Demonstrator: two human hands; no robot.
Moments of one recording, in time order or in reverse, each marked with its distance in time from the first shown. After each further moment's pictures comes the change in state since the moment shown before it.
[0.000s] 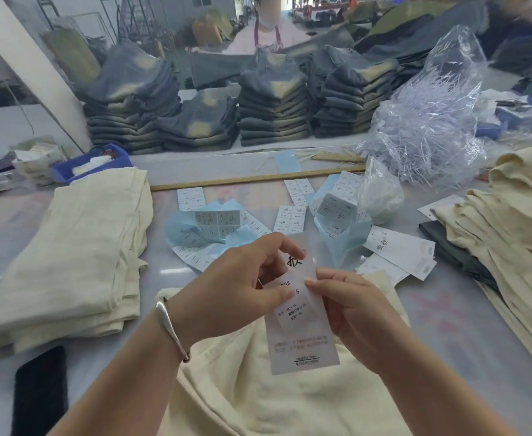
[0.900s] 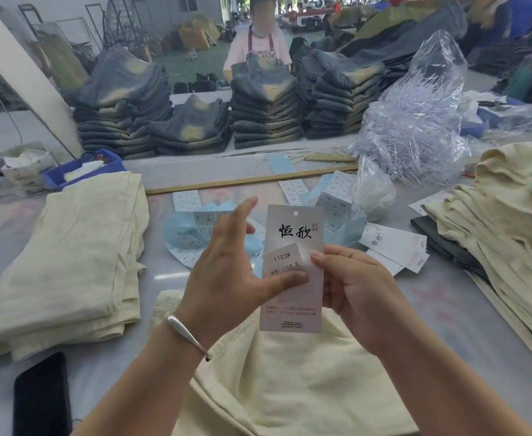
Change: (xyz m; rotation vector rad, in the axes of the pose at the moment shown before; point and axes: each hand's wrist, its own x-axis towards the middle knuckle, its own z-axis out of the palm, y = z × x) left_hand -0.008 -0.011 0.004 0.318 0.435 -0.064; right_hand -0.009 -0.018 0.026 0.026 0.151 -0.111
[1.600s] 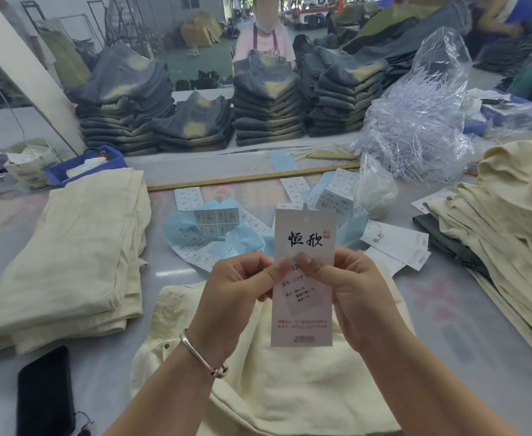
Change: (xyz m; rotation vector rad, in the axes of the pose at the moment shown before) left_hand -0.021 -0.004 0.024 -0.975 -0.111 -0.236; right_hand 0.000 0.014 0.004 0.052 0.016 -0.131
